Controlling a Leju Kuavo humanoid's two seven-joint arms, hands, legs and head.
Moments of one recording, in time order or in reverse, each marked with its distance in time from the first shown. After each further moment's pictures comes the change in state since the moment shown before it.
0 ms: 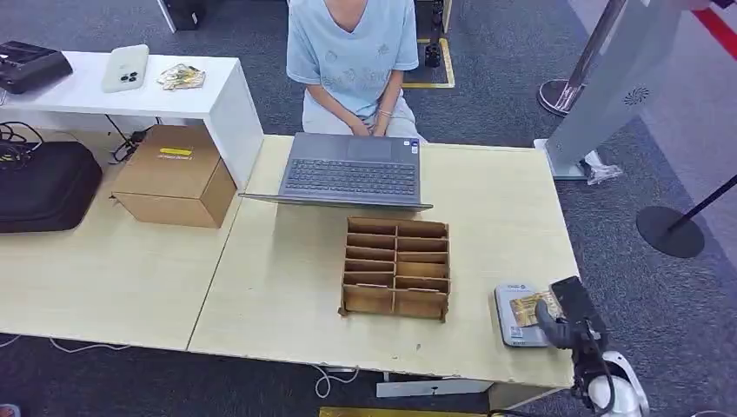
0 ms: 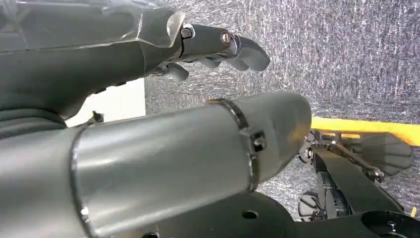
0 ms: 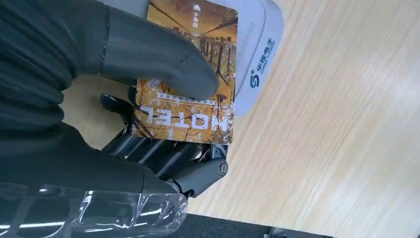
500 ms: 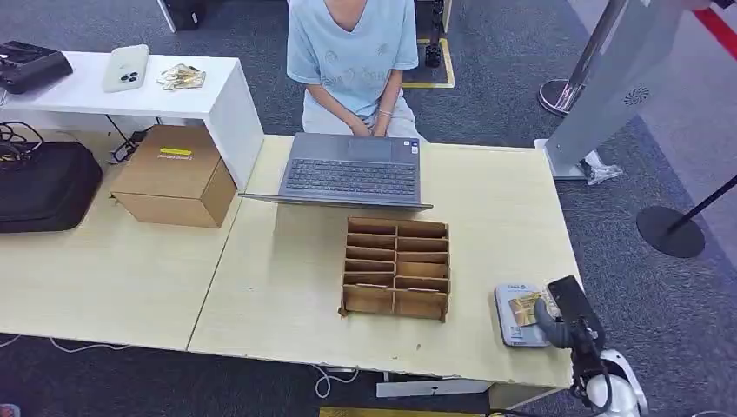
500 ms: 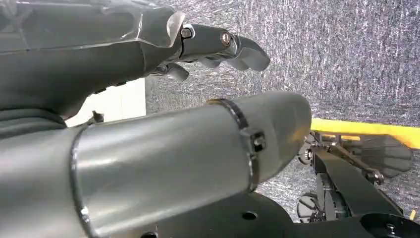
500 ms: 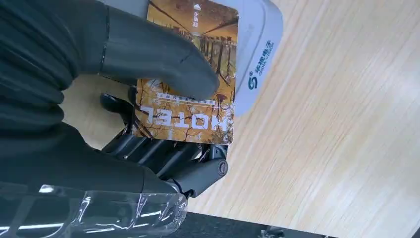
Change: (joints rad) left arm 0.000 -0.004 0.000 0.000 0.006 0.012 0.000; right arm 0.001 0.005 0.000 -0.008 0.033 0.000 -0.002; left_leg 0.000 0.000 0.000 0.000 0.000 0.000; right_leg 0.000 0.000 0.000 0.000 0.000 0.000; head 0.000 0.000
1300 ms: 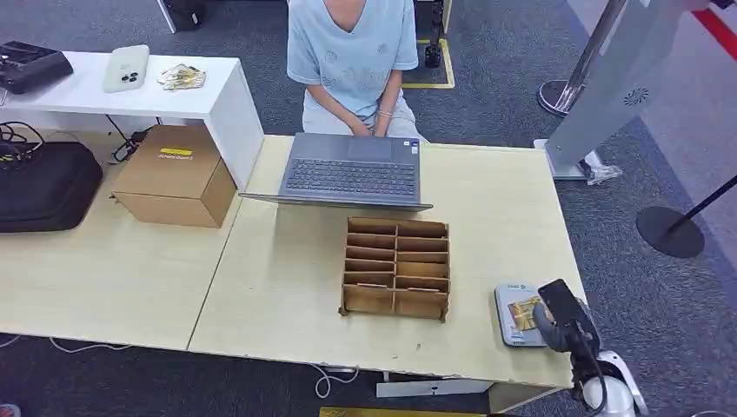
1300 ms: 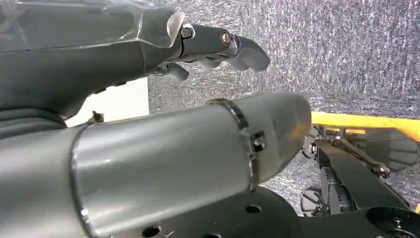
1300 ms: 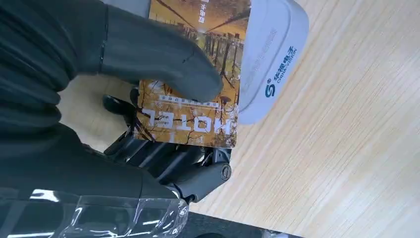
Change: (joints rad) left arm 0.000 0.000 0.000 0.000 0.009 -0.021 0.016; right arm 0.003 0.000 0.003 0.004 0.107 -0.001 0.025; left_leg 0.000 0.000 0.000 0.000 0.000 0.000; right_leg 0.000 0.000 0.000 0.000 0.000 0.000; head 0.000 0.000
